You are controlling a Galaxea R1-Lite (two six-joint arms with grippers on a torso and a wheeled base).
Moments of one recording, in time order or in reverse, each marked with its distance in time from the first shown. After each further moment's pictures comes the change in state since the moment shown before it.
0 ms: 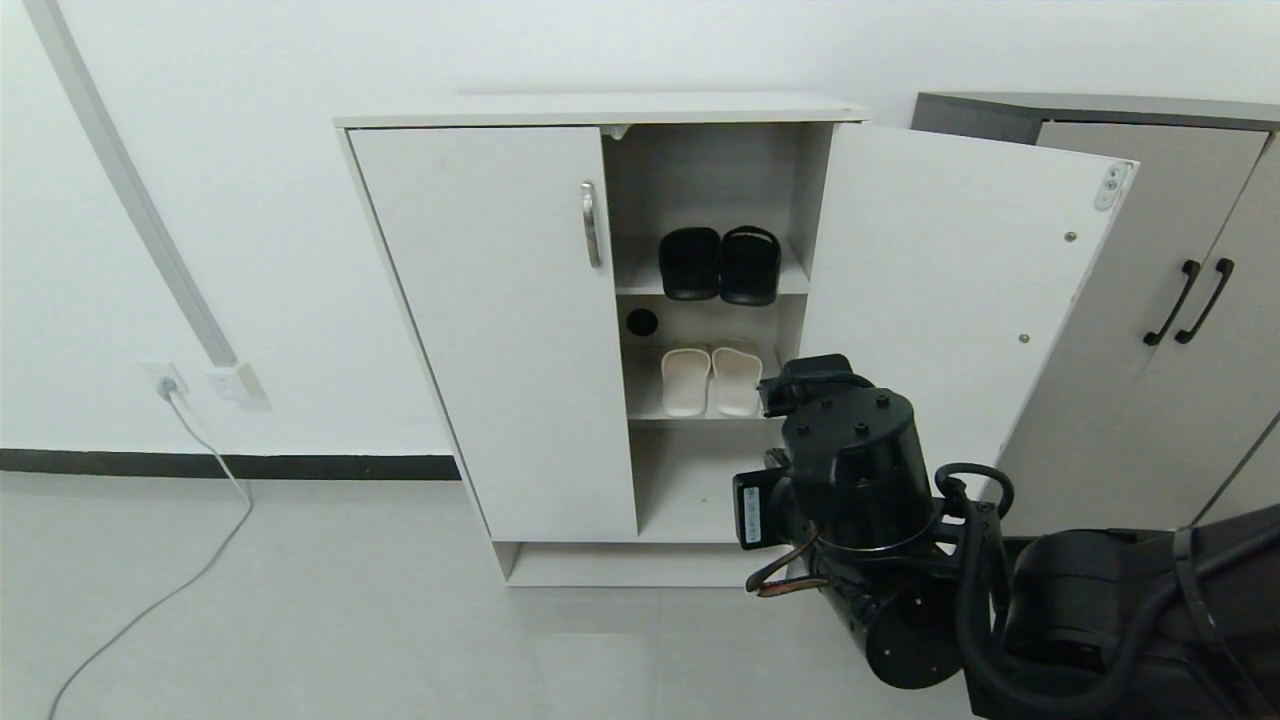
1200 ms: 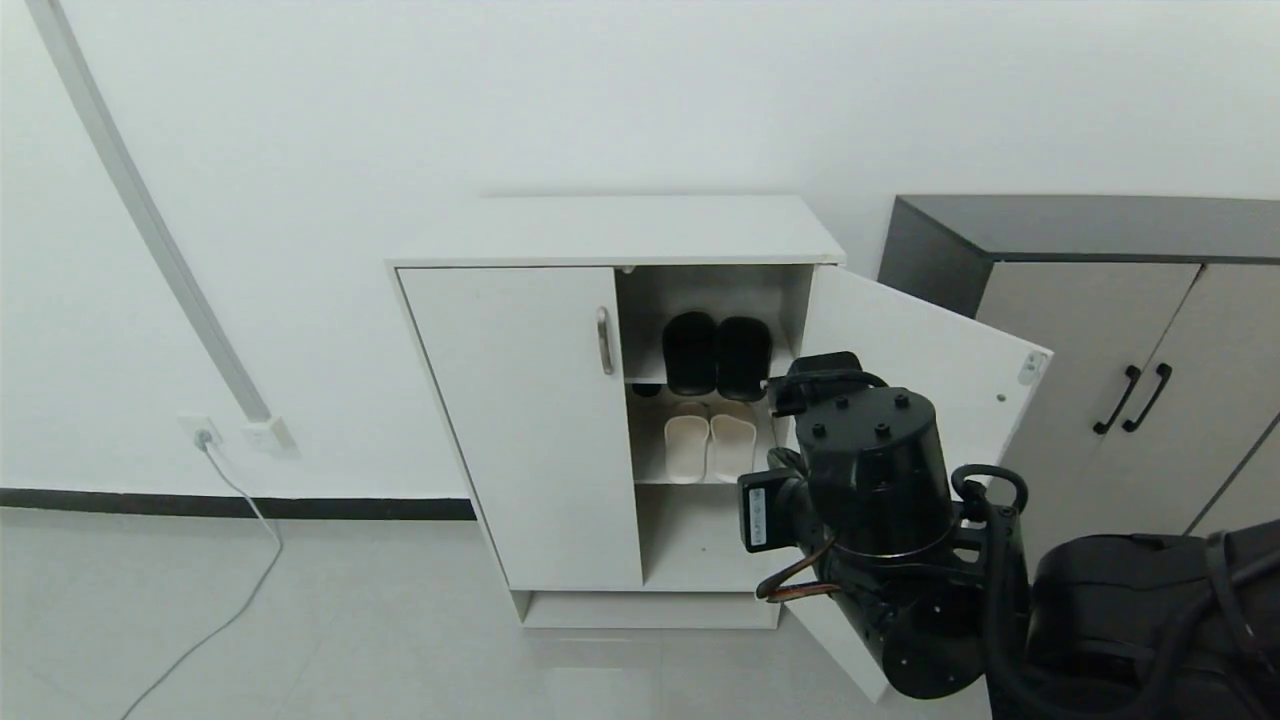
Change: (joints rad) left arm 0.000 -0.001 0.000 0.000 0.000 0.004; right arm 0.007 -0.029 0.022 -0.010 0.000 -0.007
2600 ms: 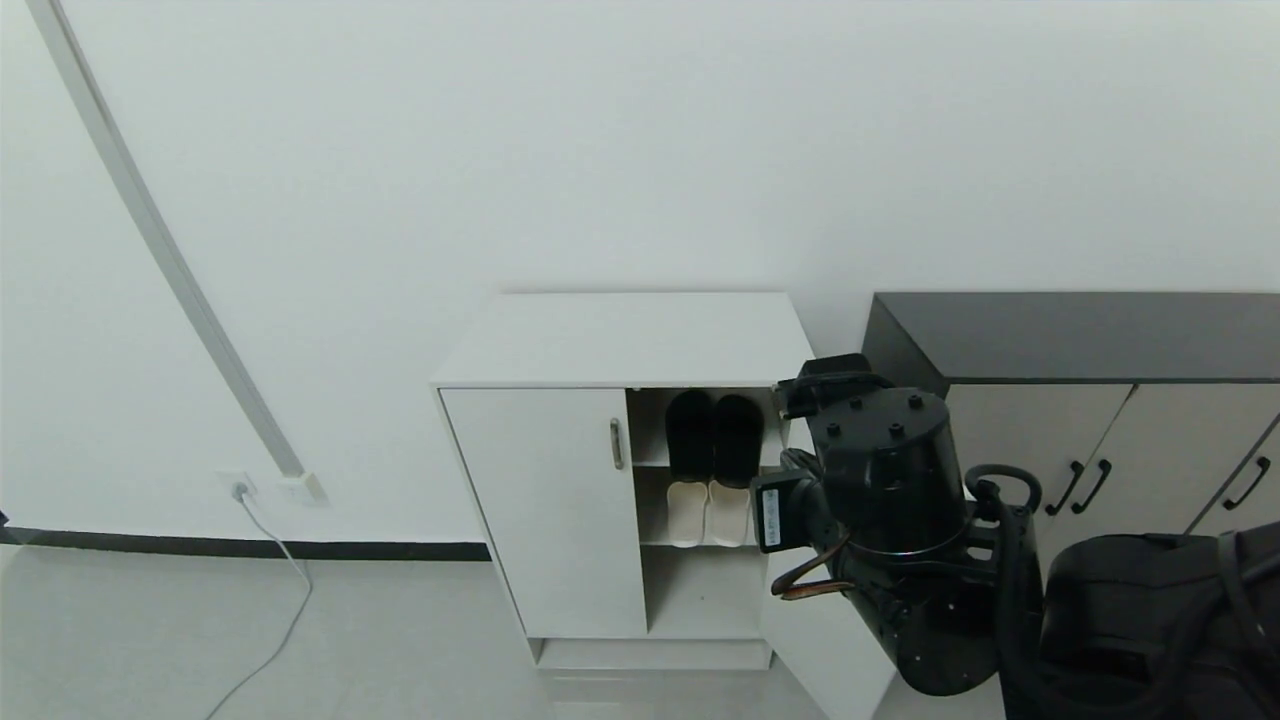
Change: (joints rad) left arm 0.000 0.000 0.000 -0.001 0.000 0.002; right arm -0.019 -0.008 0.027 -0.006 0.002 -0.021
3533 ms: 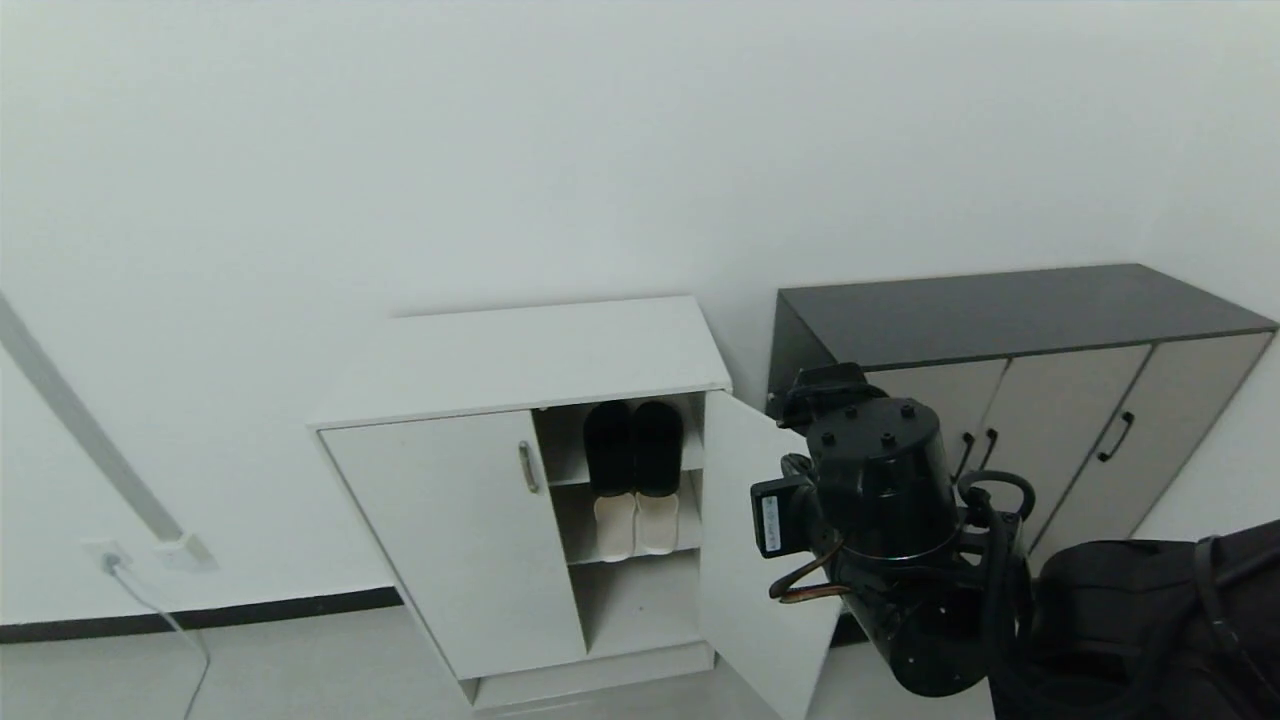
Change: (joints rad) left arm 0.000 0.000 0.000 0.000 -0.001 -0.001; right arm -0.018 0.020 0.012 -0.022 0.008 -0.020
